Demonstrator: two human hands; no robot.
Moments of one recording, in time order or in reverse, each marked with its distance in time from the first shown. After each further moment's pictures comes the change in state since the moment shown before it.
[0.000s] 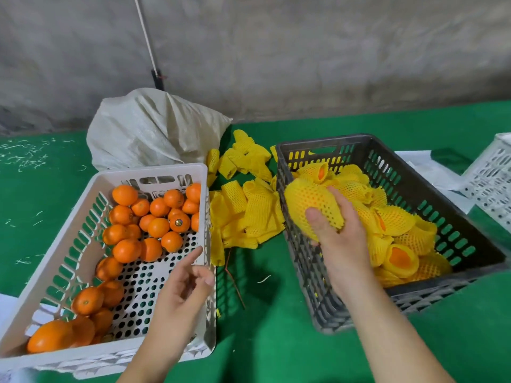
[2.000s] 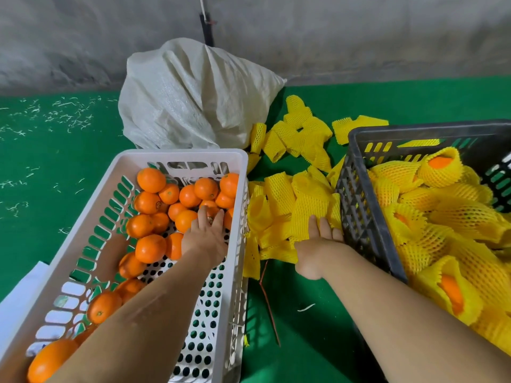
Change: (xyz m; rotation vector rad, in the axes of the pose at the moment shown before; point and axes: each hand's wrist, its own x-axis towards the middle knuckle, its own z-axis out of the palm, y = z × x) left_hand 0.242 -0.095 -0.041 1.605 -0.246 -0.478; right_hand 0.147 0.137 0.132 -1.761 -1.156 0.262
